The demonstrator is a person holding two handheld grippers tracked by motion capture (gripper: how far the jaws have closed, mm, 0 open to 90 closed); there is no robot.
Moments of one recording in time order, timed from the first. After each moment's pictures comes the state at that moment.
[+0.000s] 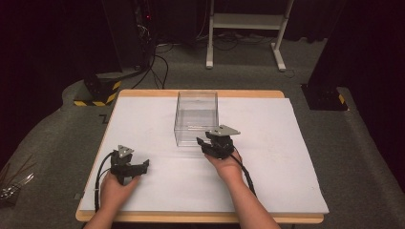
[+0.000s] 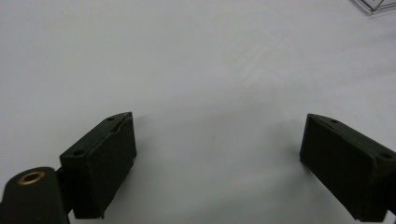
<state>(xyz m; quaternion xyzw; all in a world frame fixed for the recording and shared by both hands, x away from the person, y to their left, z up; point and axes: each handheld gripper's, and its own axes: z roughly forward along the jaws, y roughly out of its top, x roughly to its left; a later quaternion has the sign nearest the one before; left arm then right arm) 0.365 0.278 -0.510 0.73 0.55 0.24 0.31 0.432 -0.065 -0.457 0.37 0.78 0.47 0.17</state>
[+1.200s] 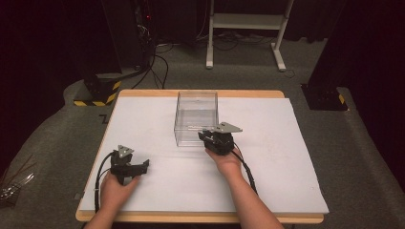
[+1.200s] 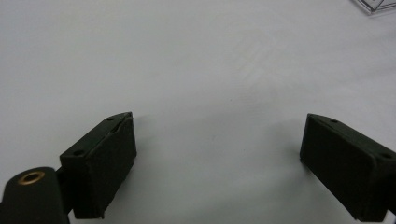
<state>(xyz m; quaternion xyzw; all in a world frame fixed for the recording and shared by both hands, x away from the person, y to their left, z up) 0.365 0.278 -0.510 0.73 0.55 0.24 0.31 0.447 -0.070 -0.463 0.36 0.77 0.51 0.16</state>
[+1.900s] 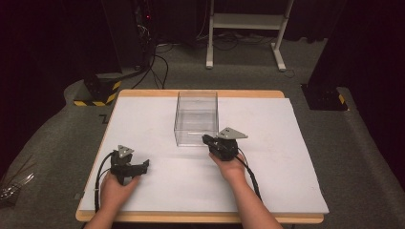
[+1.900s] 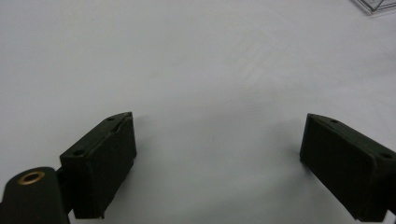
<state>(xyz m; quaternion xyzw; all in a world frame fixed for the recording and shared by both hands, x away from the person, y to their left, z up) 0.365 0.278 -0.510 0.73 0.55 0.24 0.31 0.427 -0.082 -0.466 0.34 0.77 0.52 0.16</state>
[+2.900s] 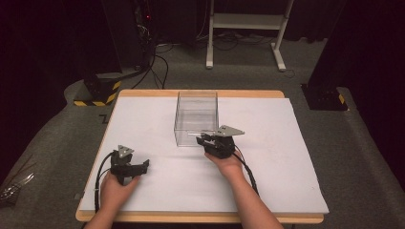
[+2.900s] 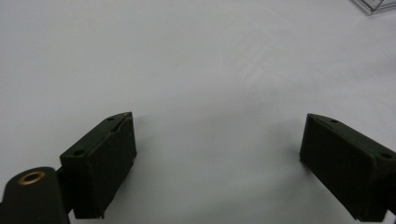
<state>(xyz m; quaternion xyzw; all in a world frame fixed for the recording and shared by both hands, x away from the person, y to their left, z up) 0.365 0.278 -0.510 0.73 0.55 0.24 0.31 0.440 -0.075 -0.468 0.32 0.78 0.53 0.13</state>
